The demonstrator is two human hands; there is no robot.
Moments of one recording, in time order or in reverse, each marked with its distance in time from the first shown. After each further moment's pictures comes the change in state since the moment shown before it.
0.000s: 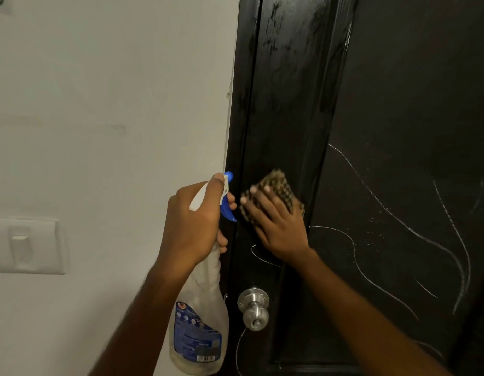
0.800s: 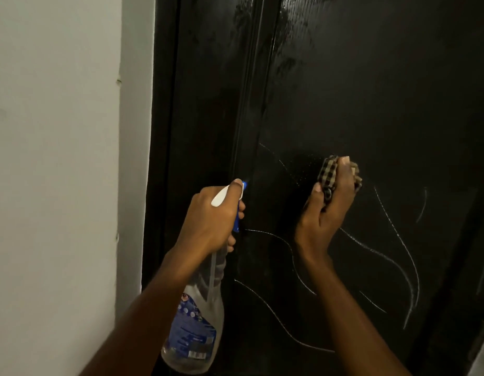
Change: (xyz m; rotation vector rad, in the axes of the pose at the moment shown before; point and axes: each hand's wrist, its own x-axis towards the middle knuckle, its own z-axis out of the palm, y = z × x) left_hand -0.001 0.006 0.162 0.107 -0.089 -0.130; right_hand -0.030 0.115 -0.097 0.560 0.678 0.629
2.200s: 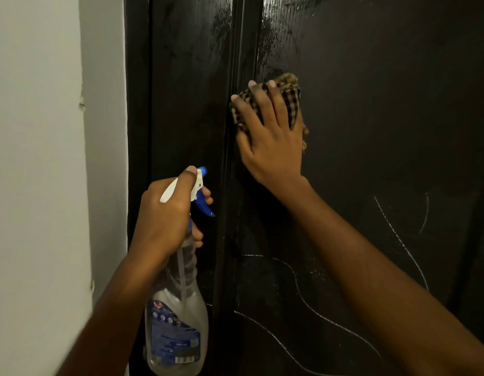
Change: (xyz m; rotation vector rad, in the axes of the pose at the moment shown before) left_hand 0.048 0.005 -0.038 -0.107 0.078 0.137; right_hand 0.116 -0.018 0.104 -0.696 -0.401 -0.511
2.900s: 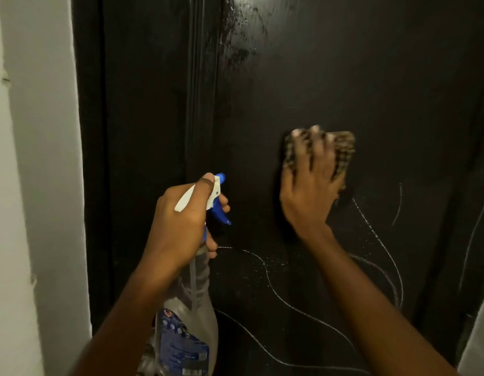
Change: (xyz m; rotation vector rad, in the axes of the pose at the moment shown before) left_hand -0.026 -0.003 0.070 0.024 -0.100 -0.009; right_hand -0.116 0.083 -0.010 0.030 0.059 0.370
